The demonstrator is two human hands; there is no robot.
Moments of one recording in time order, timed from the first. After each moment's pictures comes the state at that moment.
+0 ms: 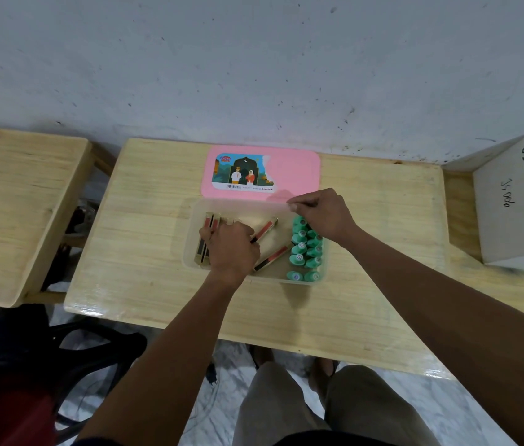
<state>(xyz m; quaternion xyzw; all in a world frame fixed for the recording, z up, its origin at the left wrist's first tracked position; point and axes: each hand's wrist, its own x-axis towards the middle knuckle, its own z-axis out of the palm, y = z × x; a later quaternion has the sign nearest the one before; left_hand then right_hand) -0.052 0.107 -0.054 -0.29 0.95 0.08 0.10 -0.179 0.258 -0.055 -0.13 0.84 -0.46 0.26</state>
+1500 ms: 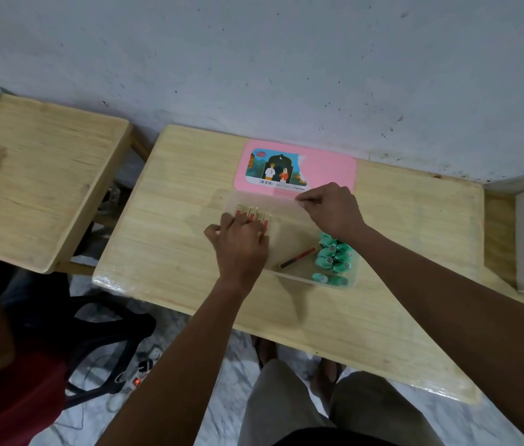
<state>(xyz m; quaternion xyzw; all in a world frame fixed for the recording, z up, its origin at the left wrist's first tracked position) -0.016 0.083 -0.054 -0.31 0.95 0.08 -0.05 -0.173 0.207 -0.048 -0.25 0.89 -0.33 0.19</state>
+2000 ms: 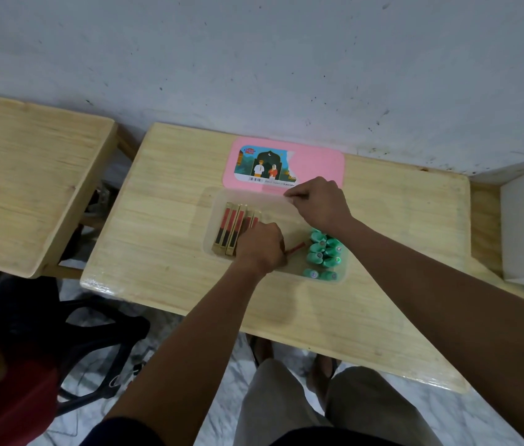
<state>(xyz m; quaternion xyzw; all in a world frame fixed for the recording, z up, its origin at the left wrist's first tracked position) -0.050 0.109 -0.050 -0.21 0.93 0.21 0.21 -0.172 0.205 -0.044 -0.24 0.89 -0.32 0.20</state>
